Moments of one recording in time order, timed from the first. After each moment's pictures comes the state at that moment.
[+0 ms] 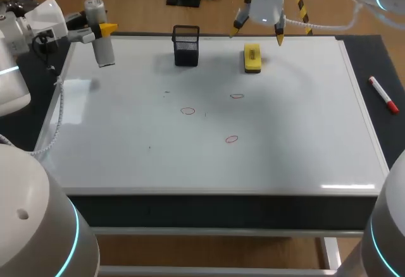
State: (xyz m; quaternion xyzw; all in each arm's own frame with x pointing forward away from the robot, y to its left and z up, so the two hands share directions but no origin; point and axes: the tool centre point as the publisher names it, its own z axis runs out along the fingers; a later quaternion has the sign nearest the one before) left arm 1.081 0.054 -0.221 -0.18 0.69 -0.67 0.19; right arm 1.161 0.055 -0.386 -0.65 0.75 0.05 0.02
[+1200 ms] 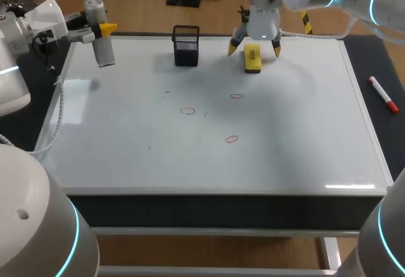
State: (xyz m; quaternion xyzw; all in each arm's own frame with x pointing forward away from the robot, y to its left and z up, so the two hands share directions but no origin) left arm 1.081 0.054 -0.221 -0.18 0.69 -0.67 0.19; right arm 1.142 0.058 -0.428 -0.71 0.70 0.04 -0.01
